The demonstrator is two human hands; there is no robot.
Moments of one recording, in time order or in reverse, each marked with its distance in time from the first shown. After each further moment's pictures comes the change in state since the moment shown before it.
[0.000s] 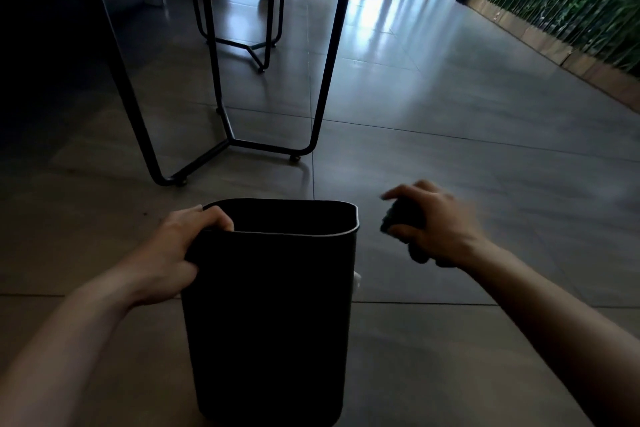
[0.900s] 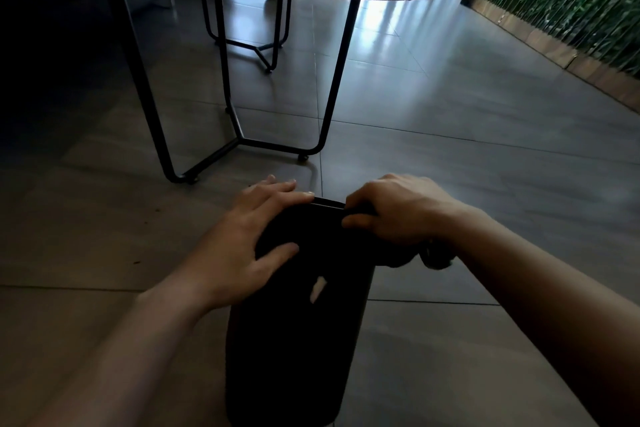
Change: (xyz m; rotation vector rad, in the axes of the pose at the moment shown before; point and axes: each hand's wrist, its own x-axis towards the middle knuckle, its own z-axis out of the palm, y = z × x) left_hand -0.003 0.049 0.025 0.059 0.136 0.254; right_hand 0.017 -0.102 -0.025 -0.285 -0.279 -0.231
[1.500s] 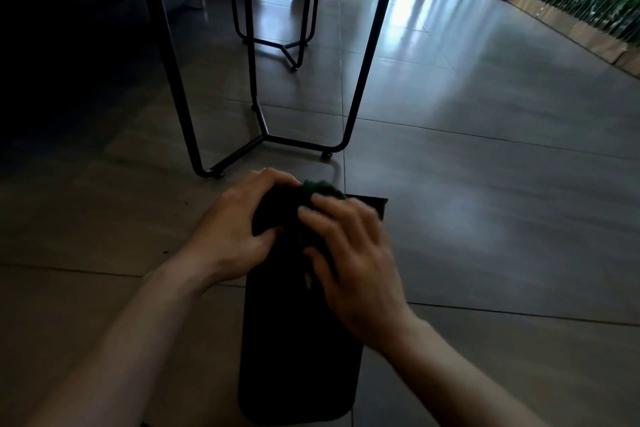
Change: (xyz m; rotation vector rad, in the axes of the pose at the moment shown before) left_hand 0.000 -0.017 -0.020 -0.030 0.093 -0.099; right_hand -0.012 -0.085 0.112 0.352 0.881 -0.282
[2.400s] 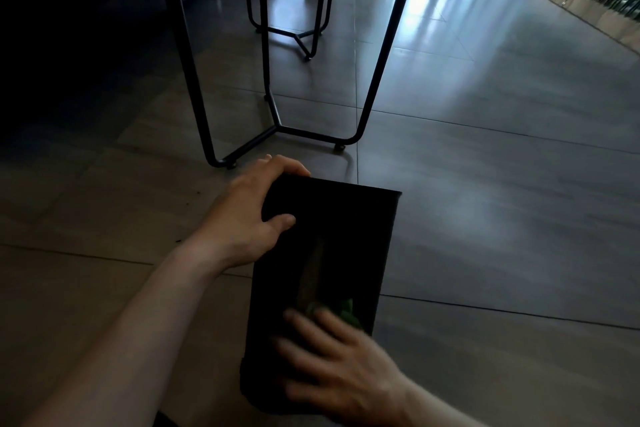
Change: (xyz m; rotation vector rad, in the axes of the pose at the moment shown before) left_hand 0.002 -0.004 -0.005 -0.011 -0.005 -0.125; right_hand -0.103 -0.002 0.053 -0.274 -0.334 -0.699
